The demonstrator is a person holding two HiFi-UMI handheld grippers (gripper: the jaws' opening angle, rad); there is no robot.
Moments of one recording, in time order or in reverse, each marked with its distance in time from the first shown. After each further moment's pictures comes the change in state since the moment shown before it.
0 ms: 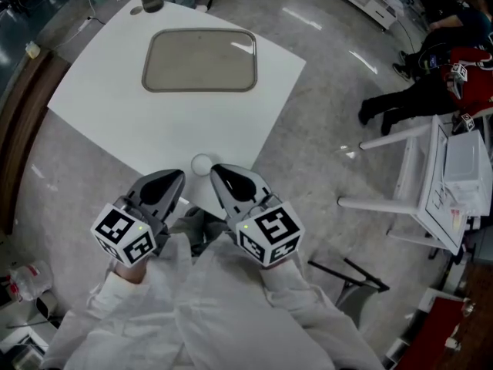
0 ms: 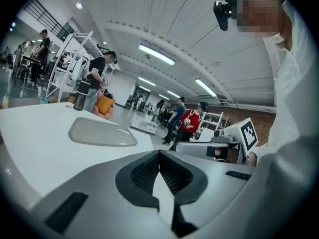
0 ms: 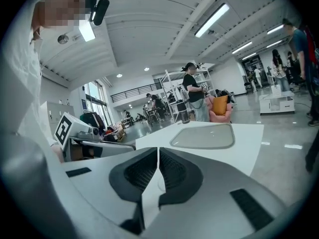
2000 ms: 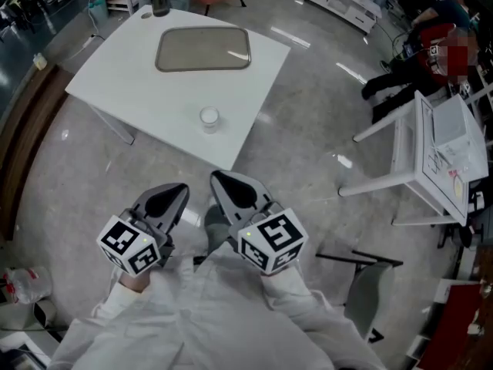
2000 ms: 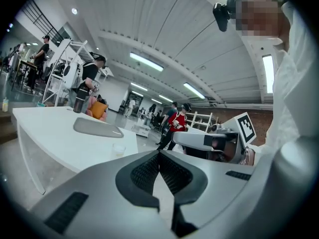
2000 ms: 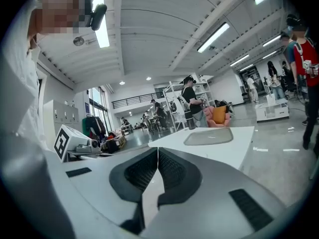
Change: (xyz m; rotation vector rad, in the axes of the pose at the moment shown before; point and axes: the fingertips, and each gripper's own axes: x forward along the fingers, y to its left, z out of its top) left arm -0.140 -0.132 -0.085 0.058 -0.058 -0.061; right arm -0.127 0.151 -0.050 -0.029 -0.126 -0.027
